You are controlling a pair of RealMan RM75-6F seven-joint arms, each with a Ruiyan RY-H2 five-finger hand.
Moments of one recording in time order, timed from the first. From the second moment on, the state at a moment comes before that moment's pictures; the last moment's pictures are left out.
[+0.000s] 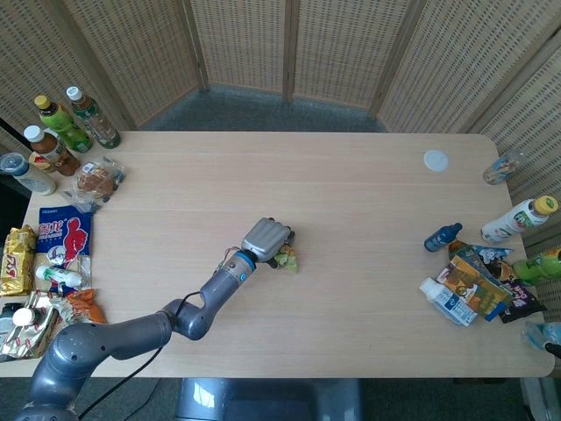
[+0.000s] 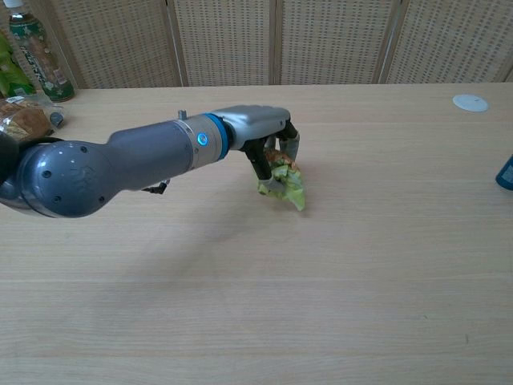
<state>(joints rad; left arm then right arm) -1.12 -1.93 -0.27 -0.98 1.03 0.67 0.25 -0.11 -0.98 0.12 -1.85 -1.43 1.74 -0.05</state>
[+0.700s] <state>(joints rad) -0.85 -1.45 -0.36 -1.61 1.23 1.13 0.05 -0.08 -1.05 0.12 -1.82 -1.47 1.70 -0.06</state>
